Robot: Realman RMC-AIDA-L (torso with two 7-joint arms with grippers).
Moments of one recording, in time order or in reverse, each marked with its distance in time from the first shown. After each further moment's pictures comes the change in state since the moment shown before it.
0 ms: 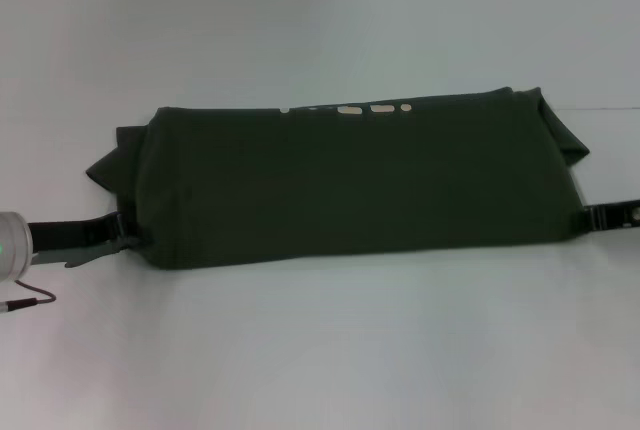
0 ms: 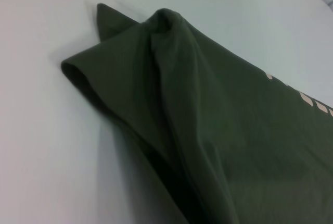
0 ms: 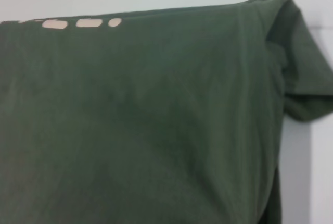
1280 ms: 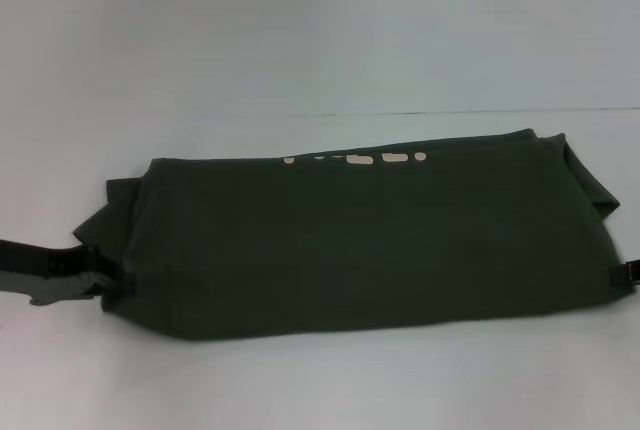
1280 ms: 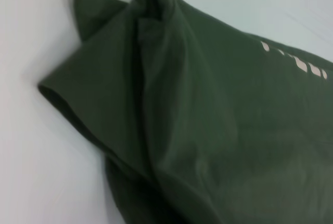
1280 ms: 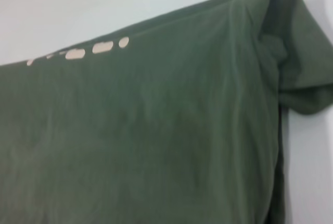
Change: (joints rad) left arm -0.019 0.053 -0.036 0.144 0.221 0.397 -0.159; right arm -0.137 -0.045 0.204 -0.115 0.031 -0.416 -0.016
